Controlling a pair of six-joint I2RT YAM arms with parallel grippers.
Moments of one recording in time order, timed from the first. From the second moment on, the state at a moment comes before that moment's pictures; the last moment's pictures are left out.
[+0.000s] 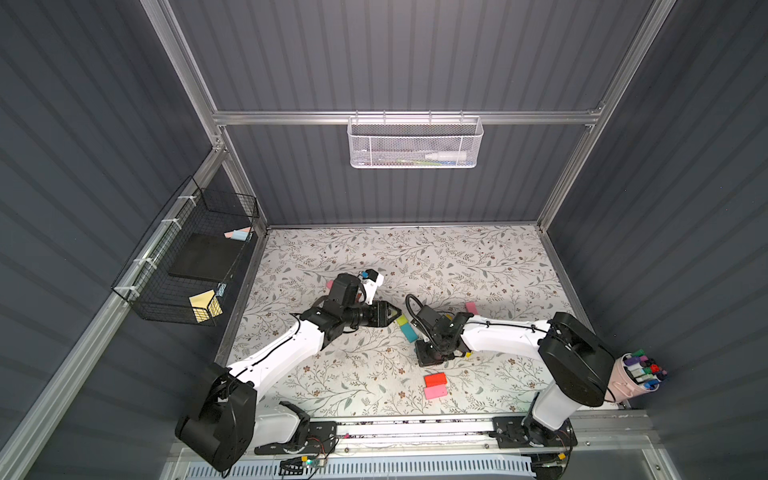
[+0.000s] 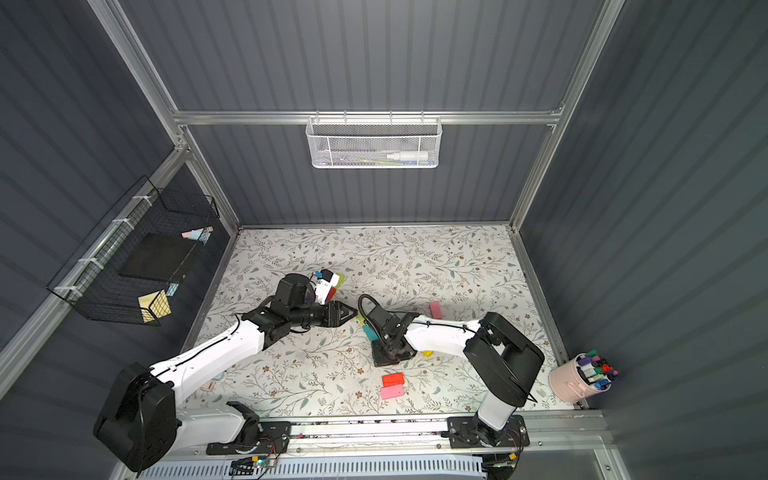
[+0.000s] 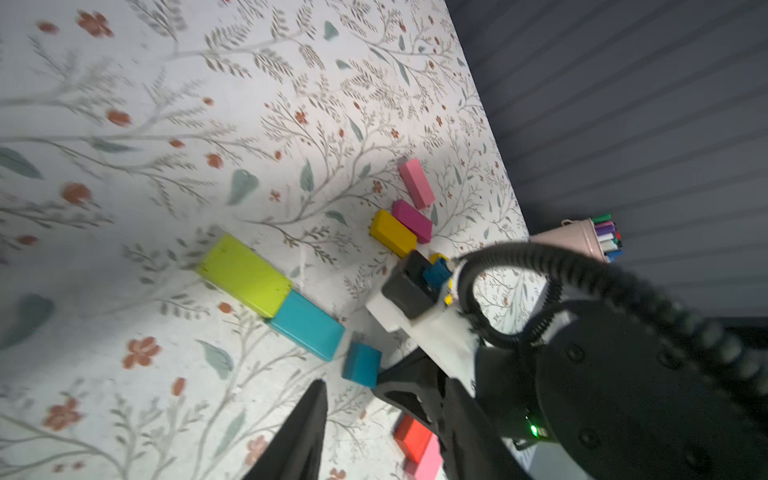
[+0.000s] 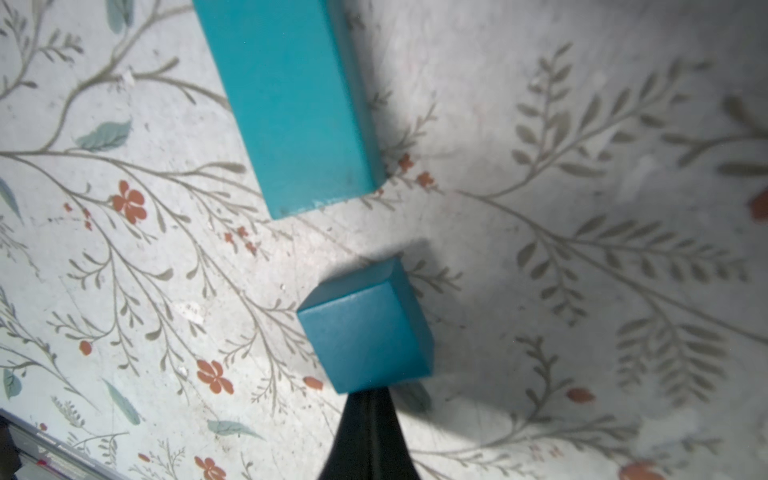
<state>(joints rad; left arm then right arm) -0.54 1.28 0.74 -0.13 0.53 -0.55 0.94 1.67 0.90 -0.51 -0.10 0.68</state>
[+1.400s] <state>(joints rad) -0.69 1.30 0.62 -0.05 0.44 -0.69 0.90 1.68 0.90 -0.46 -0.07 0.64</state>
